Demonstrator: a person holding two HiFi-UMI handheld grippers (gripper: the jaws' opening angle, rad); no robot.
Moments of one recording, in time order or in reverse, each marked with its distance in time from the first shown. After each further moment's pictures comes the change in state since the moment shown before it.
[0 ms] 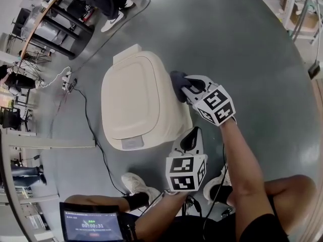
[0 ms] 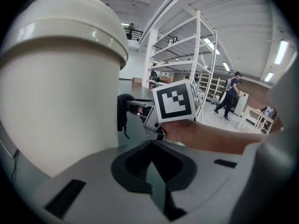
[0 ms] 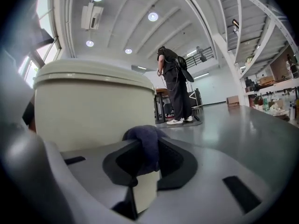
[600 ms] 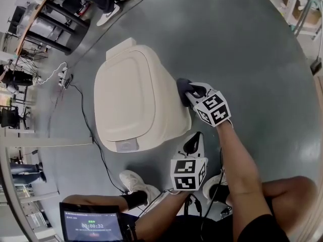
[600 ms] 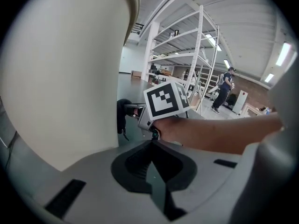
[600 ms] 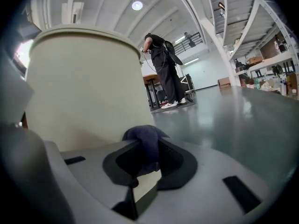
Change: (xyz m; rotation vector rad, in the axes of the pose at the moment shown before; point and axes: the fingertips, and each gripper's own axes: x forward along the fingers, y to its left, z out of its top) left arm 0.028 0.008 -0.065 -0.014 0.069 -0.022; right arm 0.019 -0.009 -0.105 0.145 0.137 -0.047
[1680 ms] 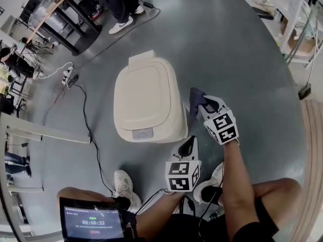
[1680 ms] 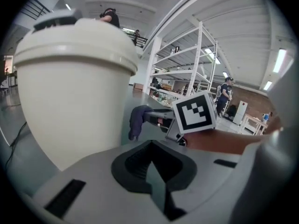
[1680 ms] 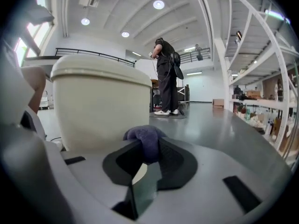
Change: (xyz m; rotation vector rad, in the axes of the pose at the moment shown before) left arm -0.058 -0.007 0.051 -0.042 -0.153 -0.002; right arm -0.090 0.016 0.066 -0.222 0.012 -0.147
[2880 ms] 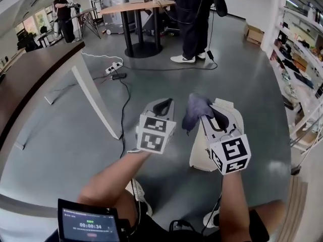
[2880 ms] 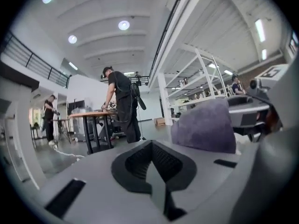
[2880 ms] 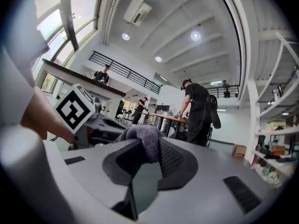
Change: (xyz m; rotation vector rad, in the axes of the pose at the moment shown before) left arm -0.295 0.307 0.263 0.254 -0.409 0.305; right arm -0.022 0.319 0.367 -0.315 -0.321 0.143
